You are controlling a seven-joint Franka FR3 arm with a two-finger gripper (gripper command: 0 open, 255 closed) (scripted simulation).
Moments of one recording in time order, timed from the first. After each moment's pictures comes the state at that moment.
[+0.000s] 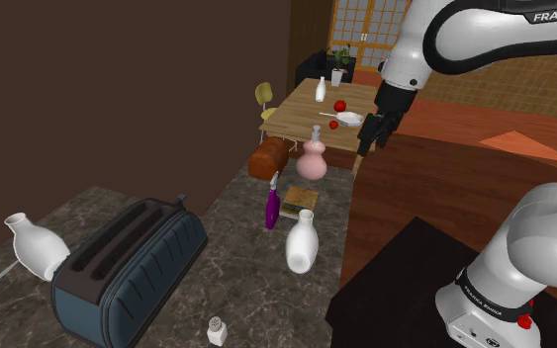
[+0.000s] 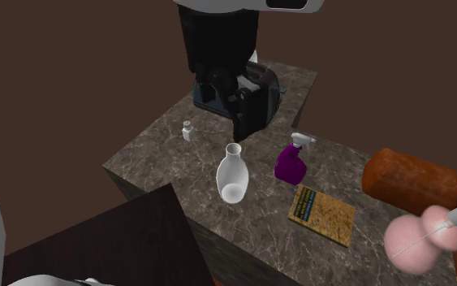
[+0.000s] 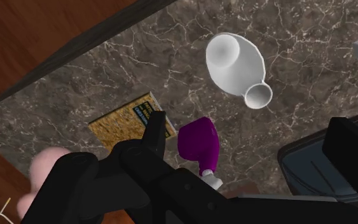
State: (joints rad) arm 0.05 -0.73 0.07 -2.53 0.16 1.89 0.01
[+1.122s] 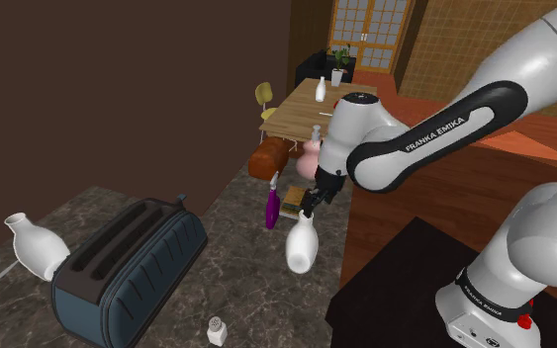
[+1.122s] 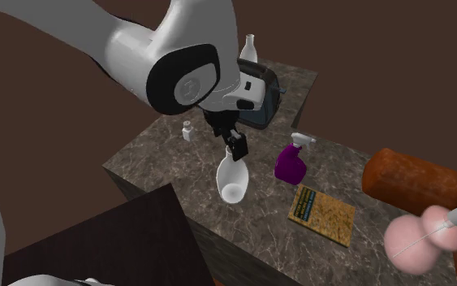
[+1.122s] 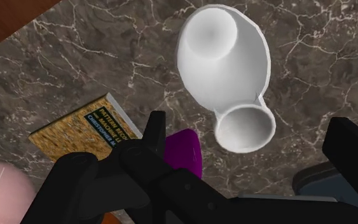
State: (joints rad) arm 0.05 -0.24 0.36 -2.67 0.12 2.58 0.28
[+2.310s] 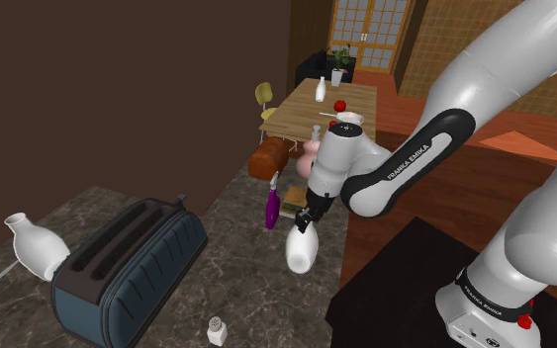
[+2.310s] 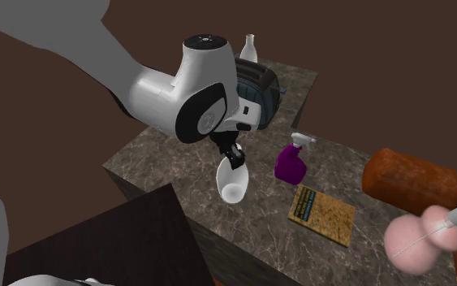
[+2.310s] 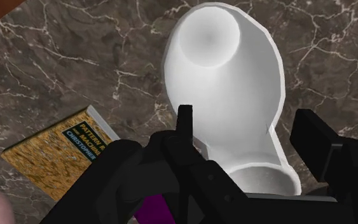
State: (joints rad) arm 0.00 -0.01 0.41 -2.67 -0.07 2.80 0.44
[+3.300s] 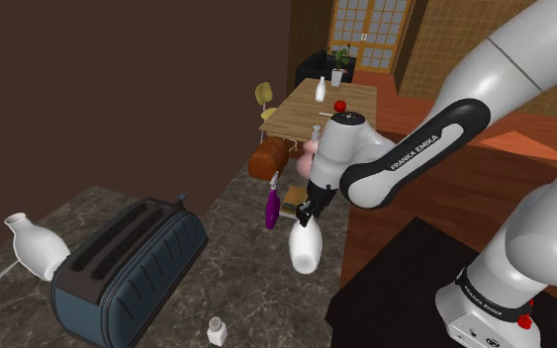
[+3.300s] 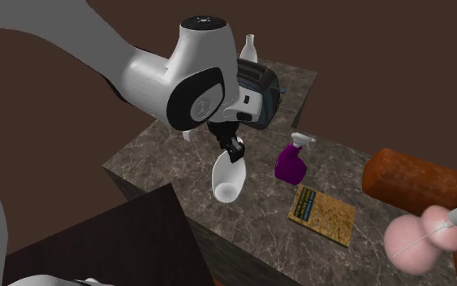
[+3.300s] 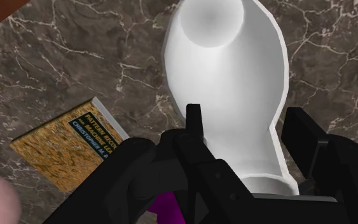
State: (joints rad) arm 0.01 -0.09 0.40 -2.66 0.01 2.72 0.38
